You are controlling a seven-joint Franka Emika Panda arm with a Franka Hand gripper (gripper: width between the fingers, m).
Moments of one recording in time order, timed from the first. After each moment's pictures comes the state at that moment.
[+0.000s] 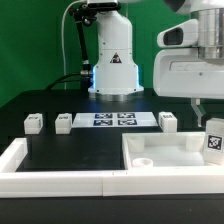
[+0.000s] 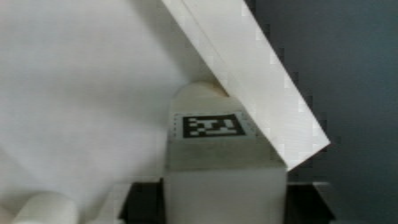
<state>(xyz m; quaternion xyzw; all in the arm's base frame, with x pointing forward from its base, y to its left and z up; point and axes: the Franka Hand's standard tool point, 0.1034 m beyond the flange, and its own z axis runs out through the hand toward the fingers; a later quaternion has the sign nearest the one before) 0.622 0.123 0.083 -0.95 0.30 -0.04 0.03</state>
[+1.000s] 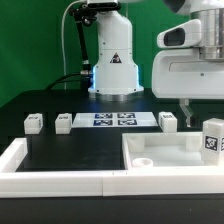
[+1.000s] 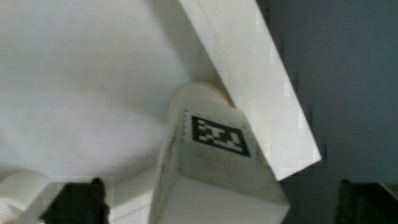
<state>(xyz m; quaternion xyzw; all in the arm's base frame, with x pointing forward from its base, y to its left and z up) 0.622 0.124 0.082 -0.98 0.20 -0.04 0.03</state>
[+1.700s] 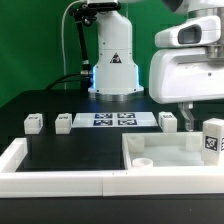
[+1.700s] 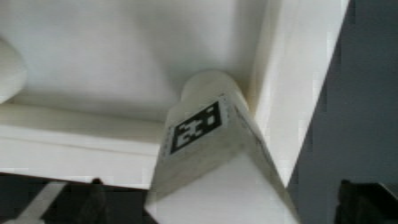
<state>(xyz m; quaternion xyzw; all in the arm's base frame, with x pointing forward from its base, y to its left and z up) 0.625 0.118 0.084 -0.99 -0.12 -0.05 0.01</state>
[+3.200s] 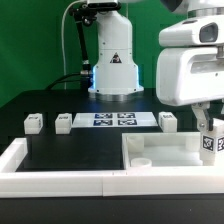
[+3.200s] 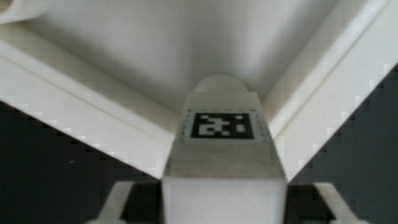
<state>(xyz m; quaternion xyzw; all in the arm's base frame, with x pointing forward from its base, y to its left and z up) 0.624 0.116 0.084 -0.96 -0.27 -0.05 -0.01</state>
